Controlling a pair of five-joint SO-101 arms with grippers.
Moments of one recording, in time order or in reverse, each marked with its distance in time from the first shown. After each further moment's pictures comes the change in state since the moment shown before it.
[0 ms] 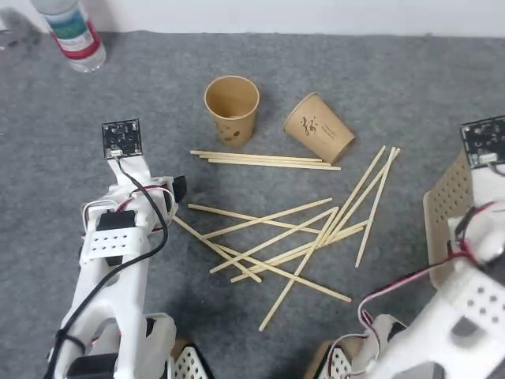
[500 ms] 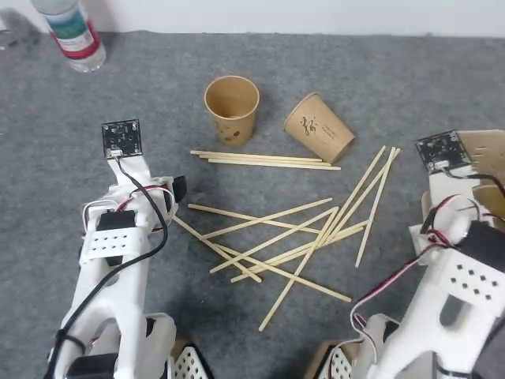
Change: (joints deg) left arm 0.0 0.0 0.0 0.0 0.0; right arm -8.6 -0.3 19.5 -7.9 -2.3
